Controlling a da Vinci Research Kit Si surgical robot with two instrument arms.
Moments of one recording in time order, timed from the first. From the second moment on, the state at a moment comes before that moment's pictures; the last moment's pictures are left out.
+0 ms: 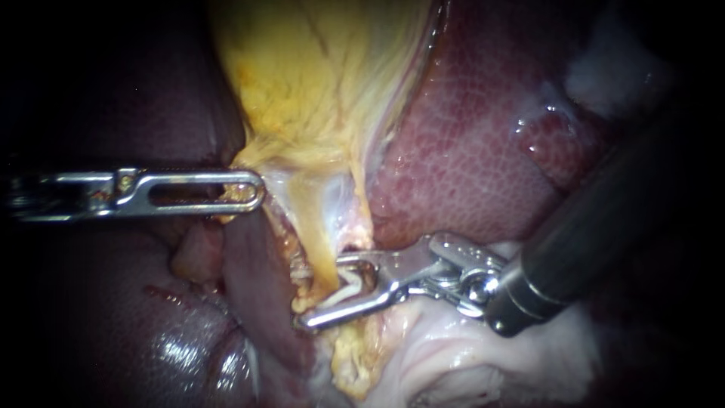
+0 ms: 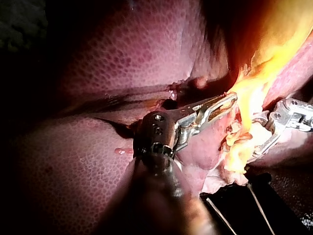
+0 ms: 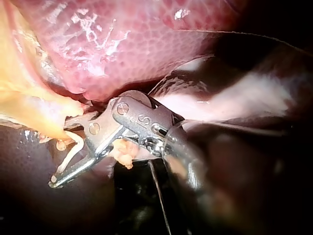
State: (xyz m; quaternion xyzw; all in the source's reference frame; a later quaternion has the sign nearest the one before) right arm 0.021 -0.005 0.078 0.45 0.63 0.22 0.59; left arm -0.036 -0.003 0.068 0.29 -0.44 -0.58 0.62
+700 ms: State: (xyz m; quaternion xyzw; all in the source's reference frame) right arm 0.019 -0.001 0.077 0.47 0.62 0.26 0.57; left arm -0.036 -0.003 0.068 0.29 -0.44 -0.58 0.62
